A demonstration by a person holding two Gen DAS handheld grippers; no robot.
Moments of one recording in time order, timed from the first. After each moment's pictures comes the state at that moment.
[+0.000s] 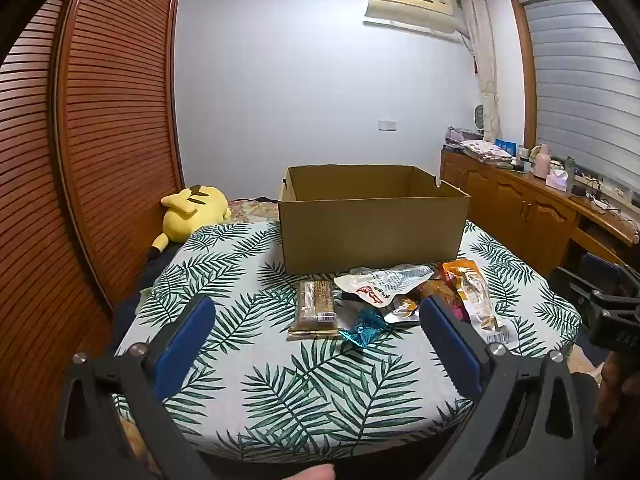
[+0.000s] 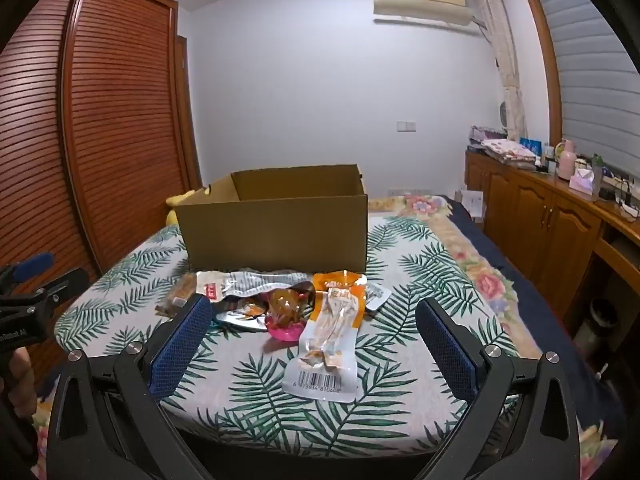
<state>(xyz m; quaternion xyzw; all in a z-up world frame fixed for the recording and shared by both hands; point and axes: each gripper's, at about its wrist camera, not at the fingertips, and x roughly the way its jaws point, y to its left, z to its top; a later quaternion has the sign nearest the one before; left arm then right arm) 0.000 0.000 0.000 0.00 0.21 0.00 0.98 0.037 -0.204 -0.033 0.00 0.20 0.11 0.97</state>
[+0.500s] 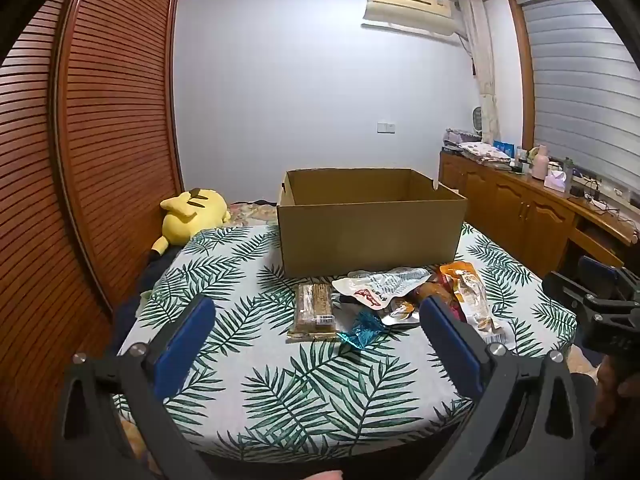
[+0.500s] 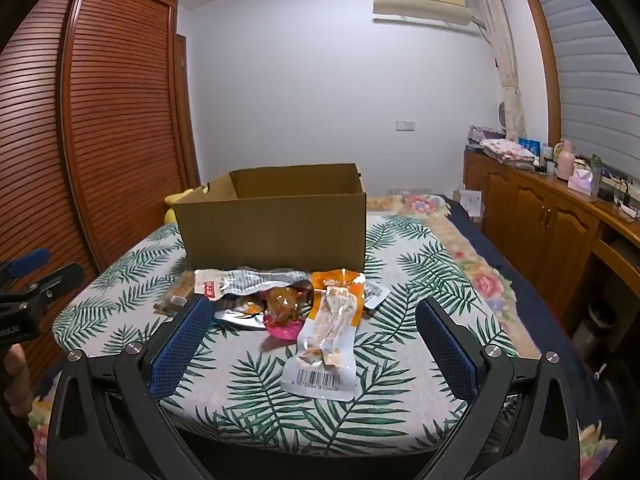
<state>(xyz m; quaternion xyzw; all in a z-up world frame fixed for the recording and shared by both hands) -0.001 -0.005 0.004 0.00 0.21 0.00 0.98 0.037 -0.203 -0.036 0.00 0.20 0.11 0.97</state>
